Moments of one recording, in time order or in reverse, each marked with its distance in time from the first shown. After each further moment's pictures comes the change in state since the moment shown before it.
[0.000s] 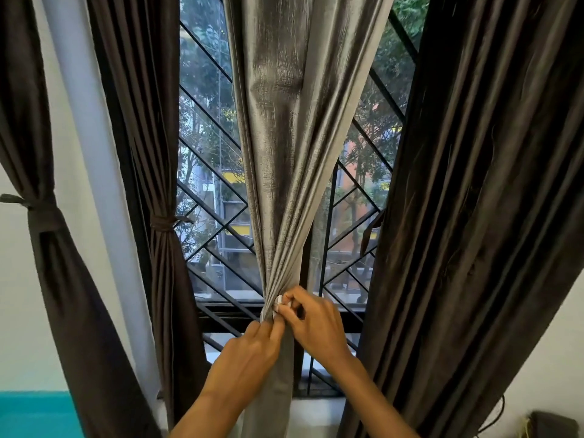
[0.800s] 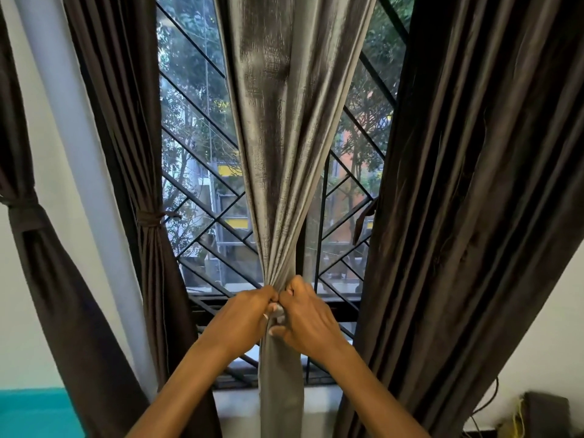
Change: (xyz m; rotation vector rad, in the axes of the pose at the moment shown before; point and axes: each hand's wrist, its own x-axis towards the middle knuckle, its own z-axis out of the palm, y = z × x) left_hand 0.042 -0.021 -0.015 -0.464 -0.051 -0.076; right_hand -0.006 0.013 0.004 -0.373 -0.272 -0.060
